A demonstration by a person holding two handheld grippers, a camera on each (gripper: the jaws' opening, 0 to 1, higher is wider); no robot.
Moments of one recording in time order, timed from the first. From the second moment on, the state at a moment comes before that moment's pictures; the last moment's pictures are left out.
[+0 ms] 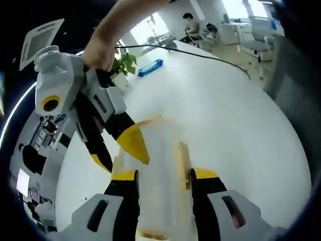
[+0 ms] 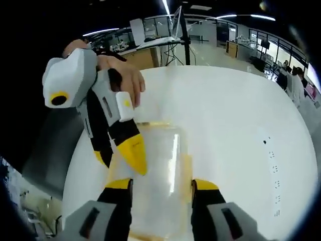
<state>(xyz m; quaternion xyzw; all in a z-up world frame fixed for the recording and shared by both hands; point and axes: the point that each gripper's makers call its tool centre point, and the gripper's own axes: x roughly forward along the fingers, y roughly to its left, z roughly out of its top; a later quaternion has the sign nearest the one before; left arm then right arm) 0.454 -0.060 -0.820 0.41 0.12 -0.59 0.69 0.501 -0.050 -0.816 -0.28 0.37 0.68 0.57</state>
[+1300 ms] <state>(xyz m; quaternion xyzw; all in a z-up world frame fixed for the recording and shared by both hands) 0.450 -0.056 -0.808 0.40 0.13 -0.57 0.71 0.513 -0.037 -0.813 -0.30 0.40 0.69 0.51</state>
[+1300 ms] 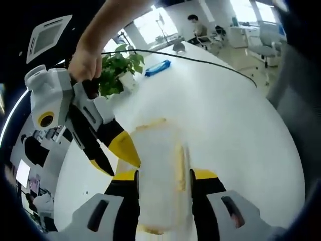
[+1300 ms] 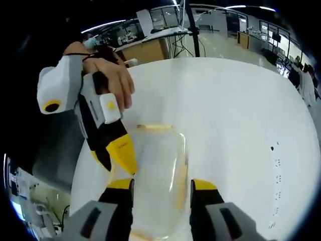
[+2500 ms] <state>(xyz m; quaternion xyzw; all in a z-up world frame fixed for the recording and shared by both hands) 0.464 -0.045 -0.778 0.32 0.26 -0.61 0.68 0.477 -0.055 -0.756 -0.33 0.31 0.66 0.60</state>
